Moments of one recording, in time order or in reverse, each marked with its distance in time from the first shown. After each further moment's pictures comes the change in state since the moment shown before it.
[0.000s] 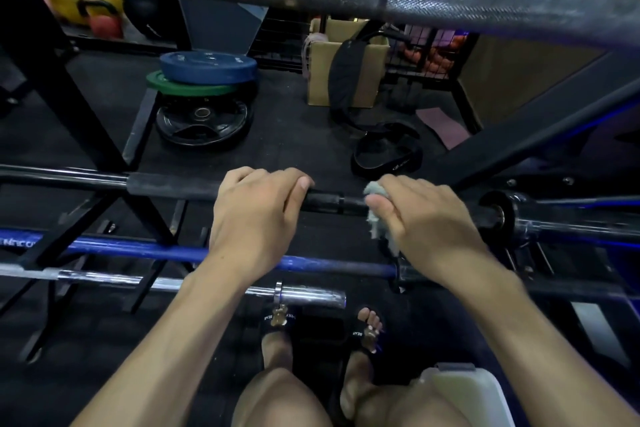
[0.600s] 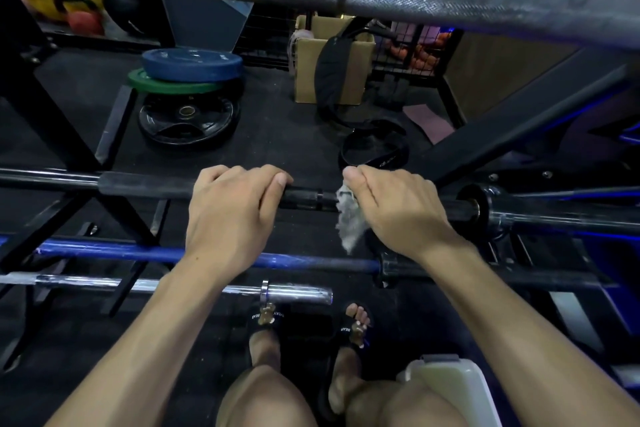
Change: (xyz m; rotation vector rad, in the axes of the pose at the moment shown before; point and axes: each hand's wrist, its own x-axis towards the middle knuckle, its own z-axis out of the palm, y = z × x) left_hand -0.003 0.003 -0.001 -0.042 0.031 -0.006; right_hand 0.015 -0.001 -0.012 0.122 -0.048 0.078
